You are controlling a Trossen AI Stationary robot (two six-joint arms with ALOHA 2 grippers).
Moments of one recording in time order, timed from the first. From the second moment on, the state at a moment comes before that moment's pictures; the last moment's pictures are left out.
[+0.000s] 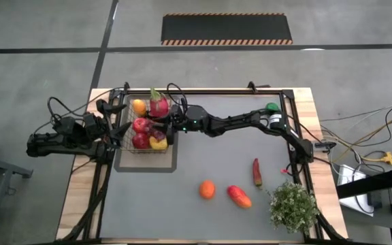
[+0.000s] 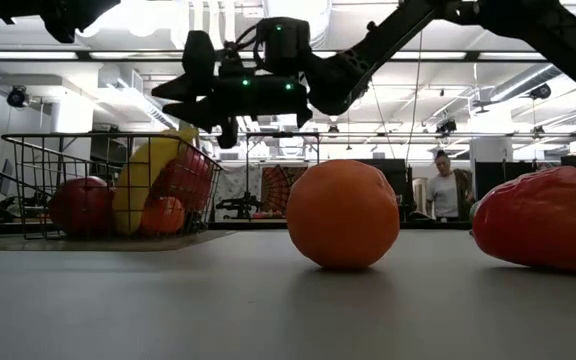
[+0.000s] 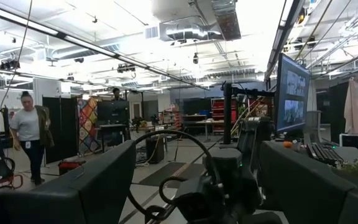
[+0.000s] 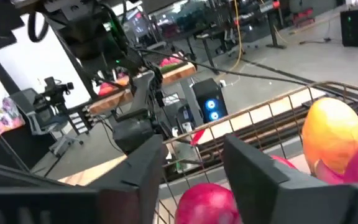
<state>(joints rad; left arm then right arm) -0.03 0.14 0.37 0.12 -0.36 0.19 -0.18 2.27 1.60 0.72 -0.16 0.35</state>
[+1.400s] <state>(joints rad) -0.03 0.16 0.36 0.15 -0.37 0.19 -0.02 1.69 1.25 -0.51 -0.18 0.58</state>
